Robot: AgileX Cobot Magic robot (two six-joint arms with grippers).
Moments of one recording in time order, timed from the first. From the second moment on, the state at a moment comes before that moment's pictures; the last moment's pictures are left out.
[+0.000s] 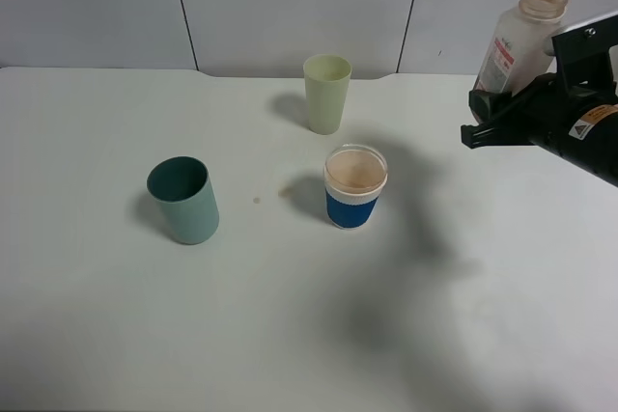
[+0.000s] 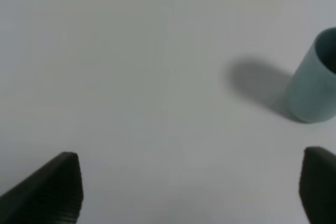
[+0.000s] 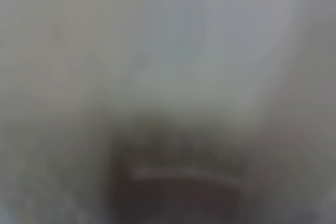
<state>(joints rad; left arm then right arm) -0.05 0.05 -0.51 0.04 1.06 -0.11 0.15 1.50 -0.39 -0.08 -0.72 -0.19</state>
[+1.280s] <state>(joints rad) -0.05 0.05 -0.51 0.04 1.06 -0.11 0.35 1.46 -0.78 -0.22 0.06 -0.23</state>
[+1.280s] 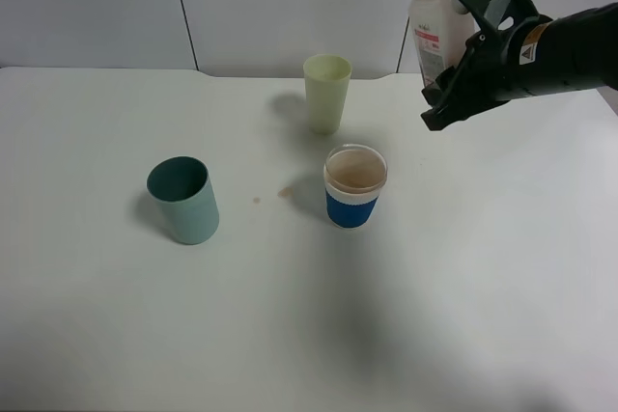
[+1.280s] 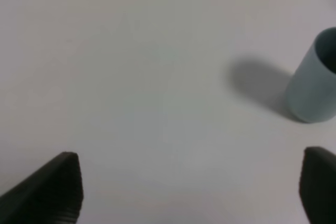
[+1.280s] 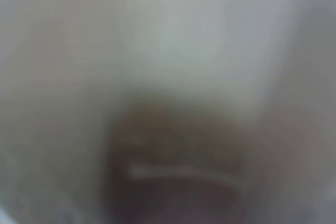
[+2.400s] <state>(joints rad) -0.05 0.05 -0.51 0.04 1.06 -0.11 0.43 1.40 -0.78 -0.81 0.29 -0.07</state>
